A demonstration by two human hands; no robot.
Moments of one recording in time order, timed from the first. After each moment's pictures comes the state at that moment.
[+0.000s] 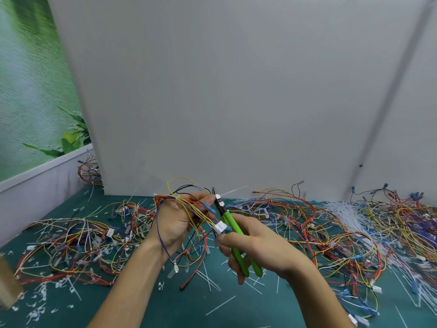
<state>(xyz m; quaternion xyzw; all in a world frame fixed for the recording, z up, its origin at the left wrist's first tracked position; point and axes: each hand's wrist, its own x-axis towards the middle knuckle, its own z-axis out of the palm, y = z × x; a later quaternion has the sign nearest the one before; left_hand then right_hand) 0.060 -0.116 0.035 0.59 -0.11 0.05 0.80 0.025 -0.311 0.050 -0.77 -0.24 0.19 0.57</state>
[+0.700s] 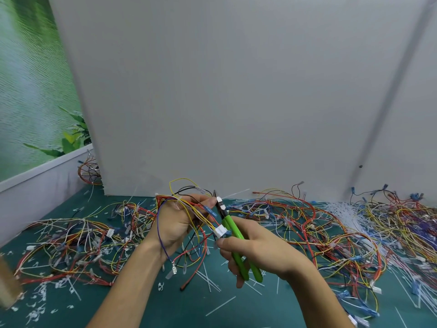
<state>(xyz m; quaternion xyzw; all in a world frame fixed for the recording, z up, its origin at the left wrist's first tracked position) 0.060 -0.116 0.036 0.60 -0.11 0.04 0.79 0.024 -0.311 0.050 -0.77 -0.24 0.19 0.56</state>
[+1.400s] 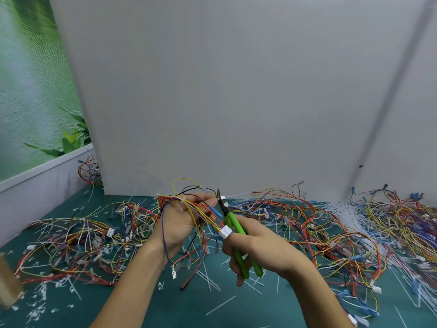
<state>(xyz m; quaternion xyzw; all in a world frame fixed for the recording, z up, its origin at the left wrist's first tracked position) 0.063 -0.120 0.030 0.62 -0.12 0.08 0.77 0.023 -0.310 0.050 -0.78 -0.21 0.19 0.56</state>
